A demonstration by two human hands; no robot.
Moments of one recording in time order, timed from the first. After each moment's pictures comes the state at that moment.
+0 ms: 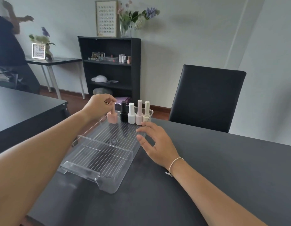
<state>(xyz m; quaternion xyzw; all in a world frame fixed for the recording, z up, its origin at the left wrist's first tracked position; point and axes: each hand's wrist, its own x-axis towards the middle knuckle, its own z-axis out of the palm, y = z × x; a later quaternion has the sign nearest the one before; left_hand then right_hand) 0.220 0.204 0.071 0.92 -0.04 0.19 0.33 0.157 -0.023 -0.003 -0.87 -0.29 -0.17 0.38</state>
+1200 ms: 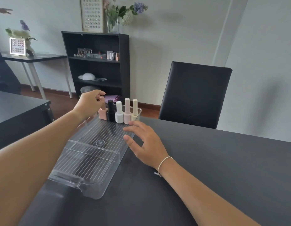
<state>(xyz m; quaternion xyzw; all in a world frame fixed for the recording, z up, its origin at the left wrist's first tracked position) 0.252 0.195 0.059 0.91 -0.01 0.20 0.37 0.159 -0.023 -0.004 -0.87 -0.29 -0.16 0.37</state>
